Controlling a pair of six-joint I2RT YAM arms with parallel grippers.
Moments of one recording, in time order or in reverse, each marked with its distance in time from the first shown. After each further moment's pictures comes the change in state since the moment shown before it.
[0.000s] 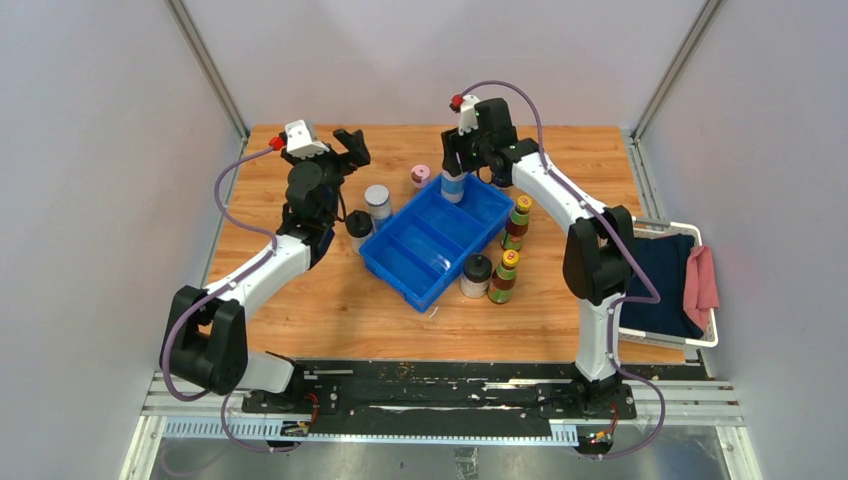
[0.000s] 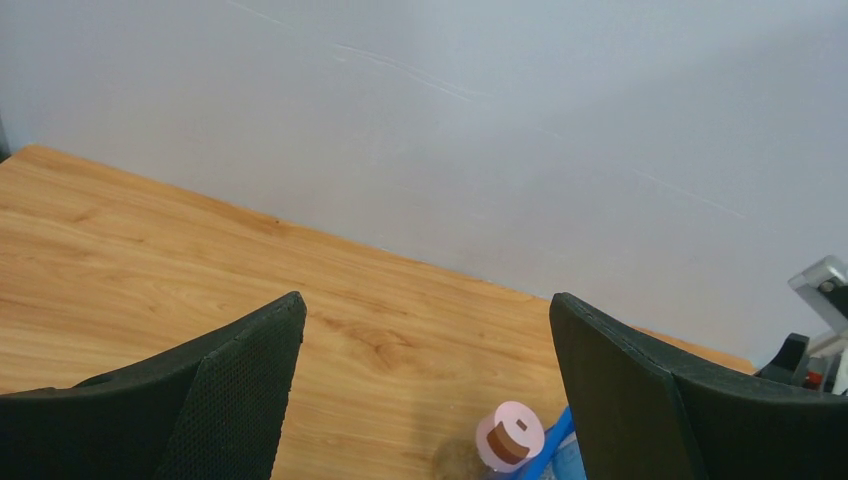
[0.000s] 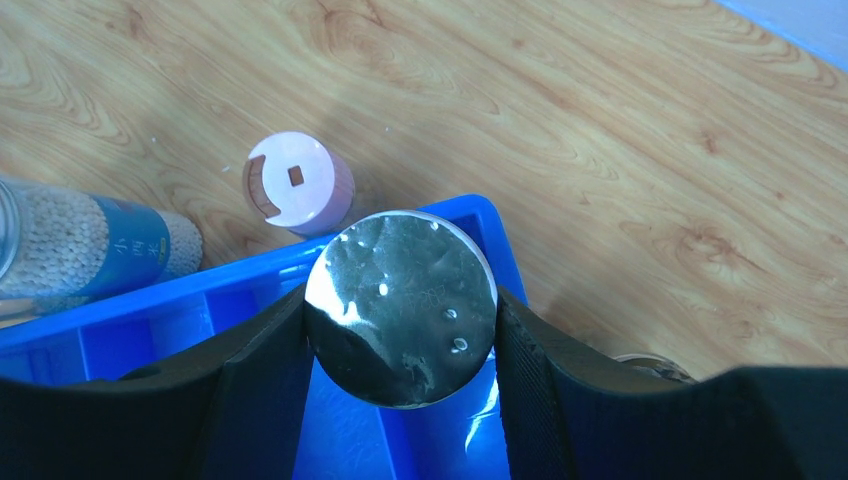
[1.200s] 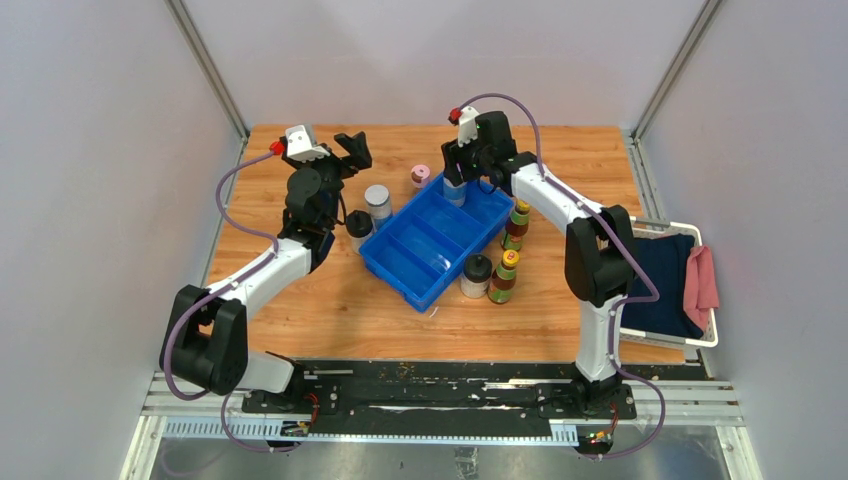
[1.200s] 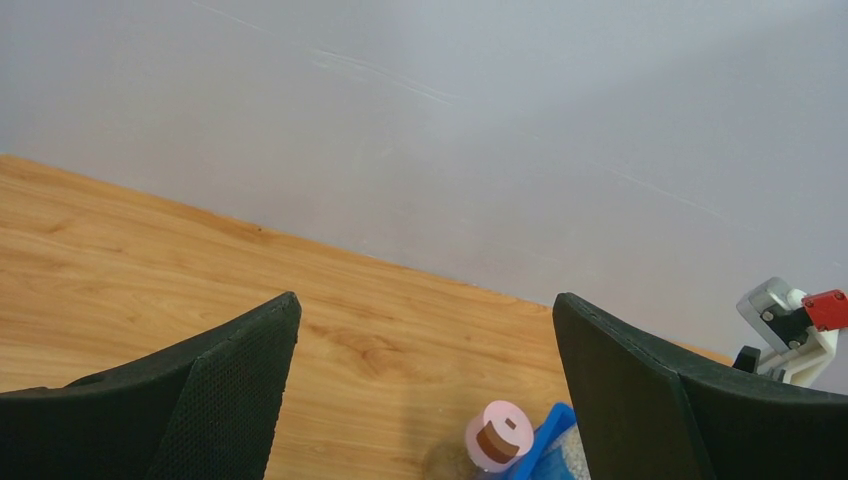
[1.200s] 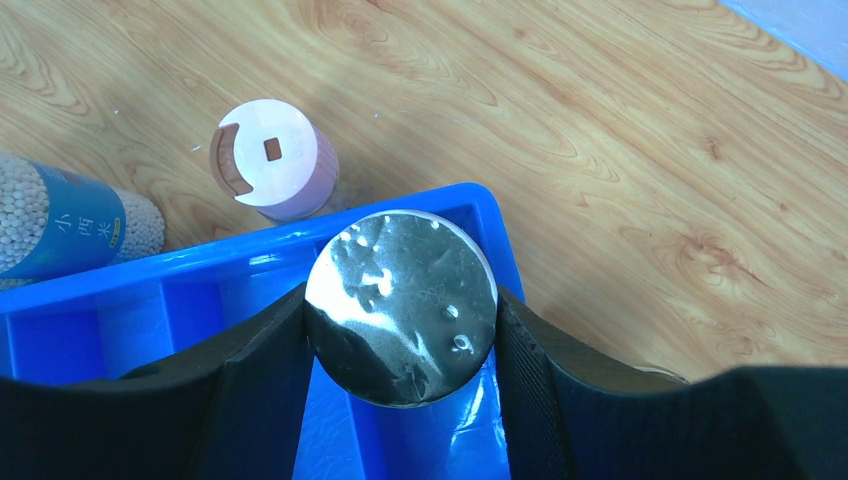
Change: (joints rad) left arm 0.000 0.000 -0.043 0.084 0.034 0.003; right arm 0.000 -0.017 -0.157 0.150 0.001 -0.068
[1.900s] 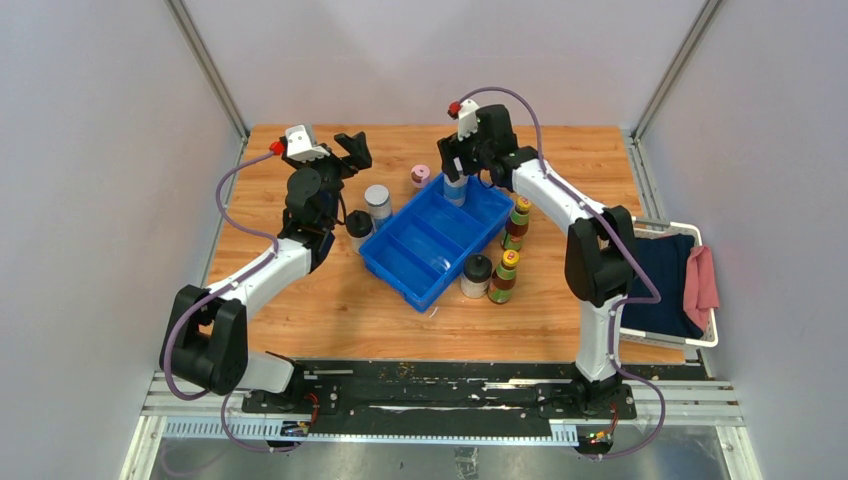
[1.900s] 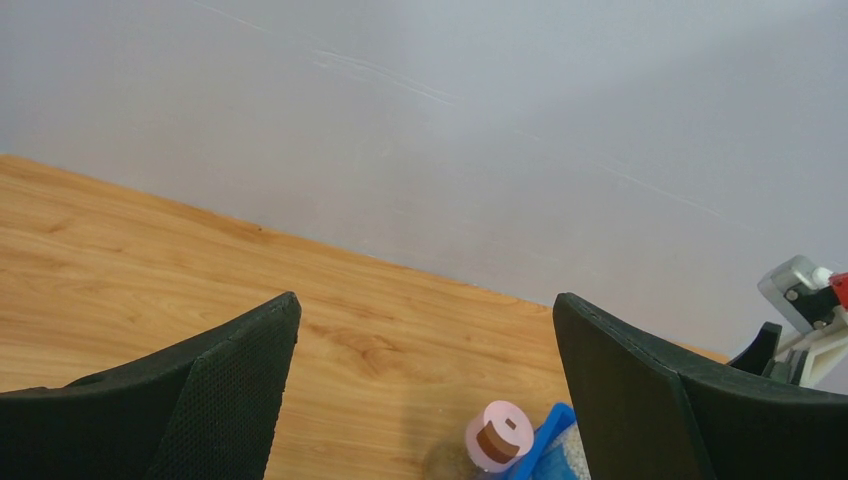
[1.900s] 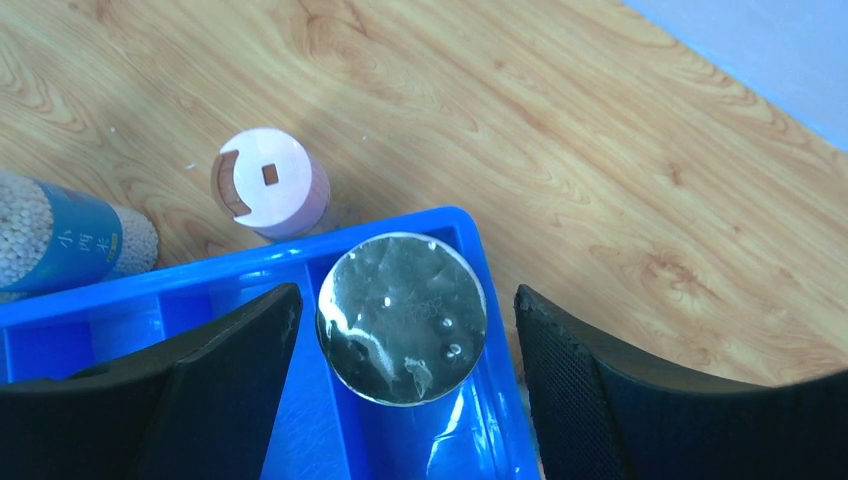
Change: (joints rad) left arm 0.000 0.000 0.000 0.000 0.000 -0.001; right arm 0.000 0.000 0.040 -0.023 0.007 -0.030
